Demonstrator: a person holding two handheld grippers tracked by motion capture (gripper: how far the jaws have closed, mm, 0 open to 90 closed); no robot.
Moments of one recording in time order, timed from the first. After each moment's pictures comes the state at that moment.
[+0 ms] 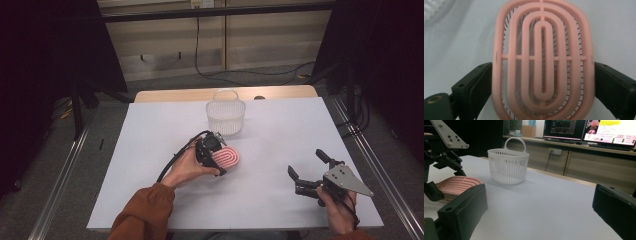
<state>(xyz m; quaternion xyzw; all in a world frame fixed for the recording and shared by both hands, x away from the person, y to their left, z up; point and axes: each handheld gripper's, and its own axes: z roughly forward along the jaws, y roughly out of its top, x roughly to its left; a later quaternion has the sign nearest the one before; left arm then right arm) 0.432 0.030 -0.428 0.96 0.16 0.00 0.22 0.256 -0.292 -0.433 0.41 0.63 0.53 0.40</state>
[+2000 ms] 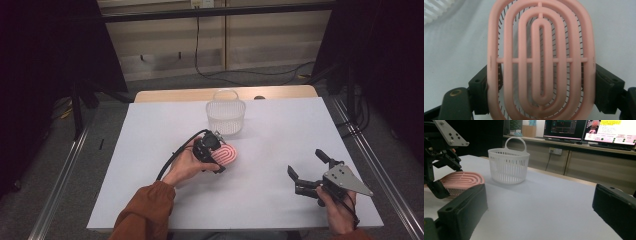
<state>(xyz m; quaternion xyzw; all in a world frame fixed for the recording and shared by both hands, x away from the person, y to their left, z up) 0.433 0.033 -0.422 0.96 0.18 0.01 0.22 0.257 -0.292 -0.433 0.40 0.63 0.53 0.40</state>
